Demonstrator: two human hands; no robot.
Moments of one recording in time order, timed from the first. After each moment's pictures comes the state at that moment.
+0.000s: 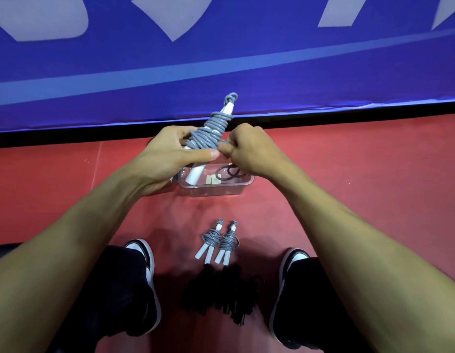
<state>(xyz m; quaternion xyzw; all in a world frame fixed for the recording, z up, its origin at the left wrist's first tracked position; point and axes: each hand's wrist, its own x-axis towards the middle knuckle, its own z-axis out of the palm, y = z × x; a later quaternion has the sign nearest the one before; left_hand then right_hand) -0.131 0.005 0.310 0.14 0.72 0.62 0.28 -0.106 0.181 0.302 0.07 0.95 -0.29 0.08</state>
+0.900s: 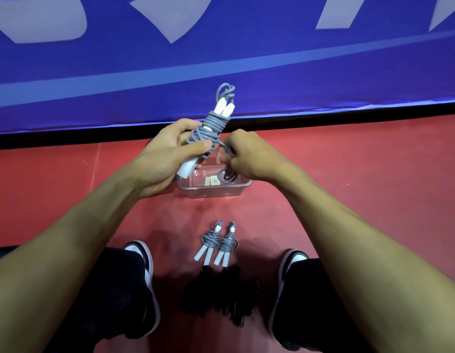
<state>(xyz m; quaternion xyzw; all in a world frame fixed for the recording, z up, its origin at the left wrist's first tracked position) -0.132 0.007 0.310 0.11 0.66 0.69 0.29 -0.104 0.183 0.301 0.01 0.95 -0.30 0.12</state>
